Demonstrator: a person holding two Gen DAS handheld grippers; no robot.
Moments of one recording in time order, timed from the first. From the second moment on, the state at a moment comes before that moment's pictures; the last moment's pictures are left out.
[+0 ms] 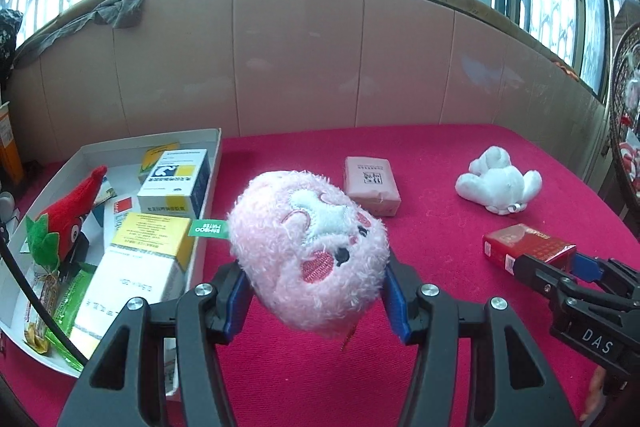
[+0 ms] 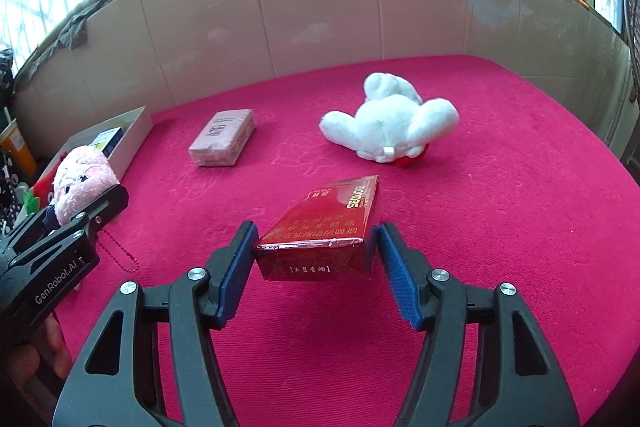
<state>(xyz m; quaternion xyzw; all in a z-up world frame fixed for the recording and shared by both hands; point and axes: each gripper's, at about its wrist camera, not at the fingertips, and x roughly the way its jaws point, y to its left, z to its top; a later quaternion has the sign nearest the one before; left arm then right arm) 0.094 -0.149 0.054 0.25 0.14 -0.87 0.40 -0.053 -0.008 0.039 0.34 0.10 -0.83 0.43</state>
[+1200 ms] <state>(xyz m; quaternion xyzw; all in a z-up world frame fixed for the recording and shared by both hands) 0.228 -0.249 0.090 0.11 0.20 -0.85 0.48 0.001 -0.077 0.070 0.33 0.15 -0.81 0.46</state>
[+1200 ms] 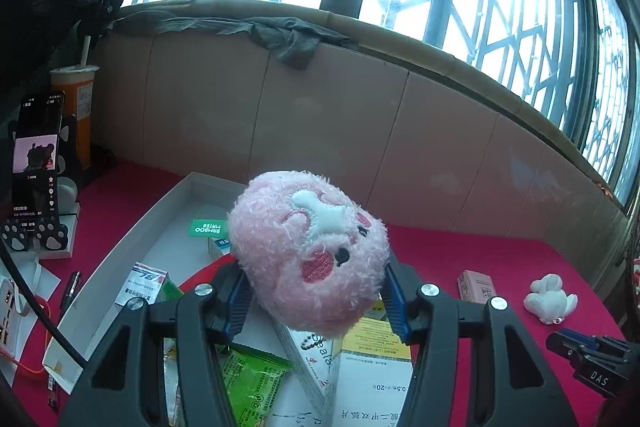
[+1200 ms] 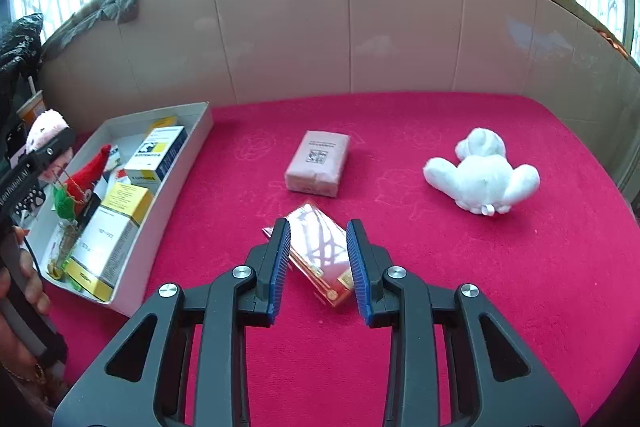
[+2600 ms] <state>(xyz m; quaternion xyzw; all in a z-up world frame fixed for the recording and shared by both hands) 0.304 -0.293 0.093 0.03 0.28 -0.81 0.51 0.051 -0.173 0.112 0.31 0.21 -0.72 0.58</state>
